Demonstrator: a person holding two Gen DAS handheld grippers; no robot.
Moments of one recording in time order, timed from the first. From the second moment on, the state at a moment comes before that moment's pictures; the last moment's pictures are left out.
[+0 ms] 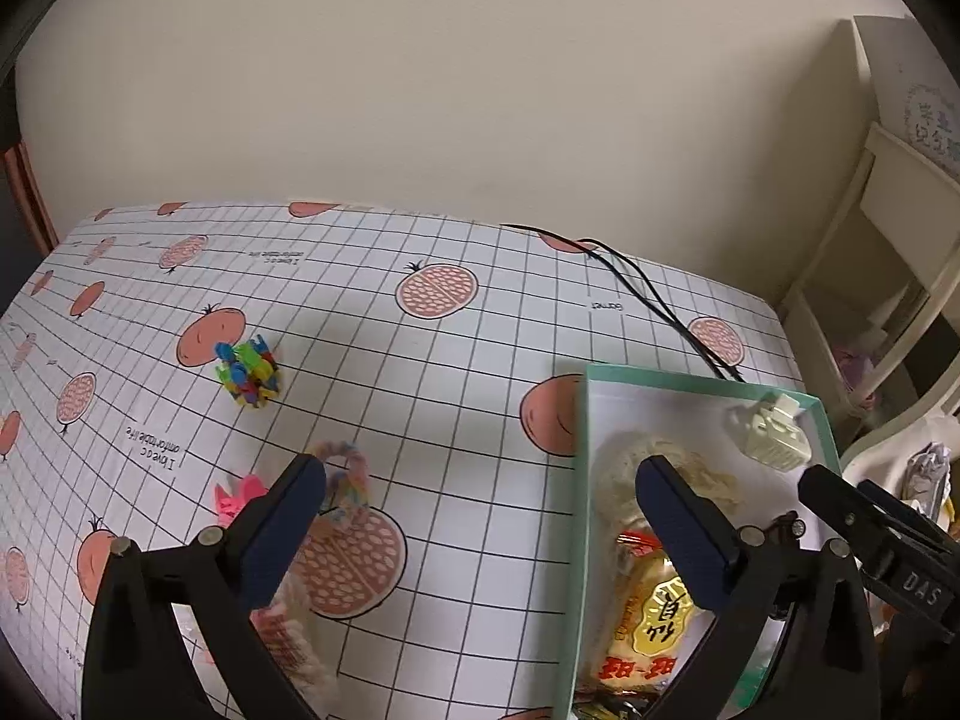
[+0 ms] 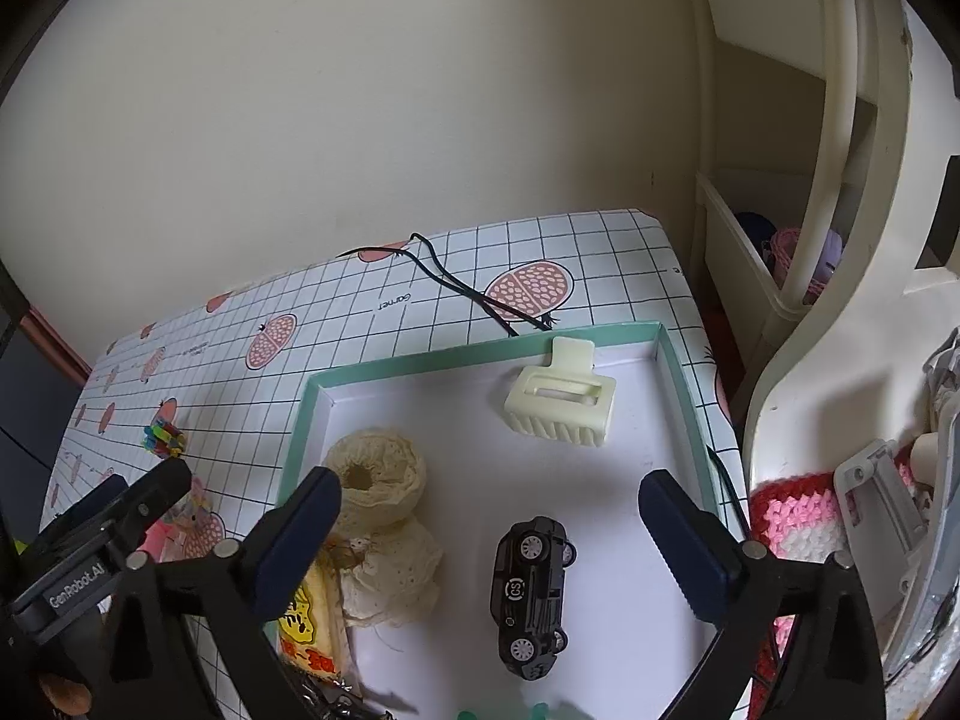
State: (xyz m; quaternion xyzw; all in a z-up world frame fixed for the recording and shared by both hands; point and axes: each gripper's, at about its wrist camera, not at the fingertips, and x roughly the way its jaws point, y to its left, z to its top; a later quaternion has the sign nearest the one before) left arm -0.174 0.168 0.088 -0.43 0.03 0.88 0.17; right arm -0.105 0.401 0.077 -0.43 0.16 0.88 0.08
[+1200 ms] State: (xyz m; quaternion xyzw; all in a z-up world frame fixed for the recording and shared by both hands) left arm -0.195 0.085 0.138 -0.42 -0.03 0.90 0.13; right arm -0.117 0.292 0.121 -0.40 0.12 0.91 -0.01
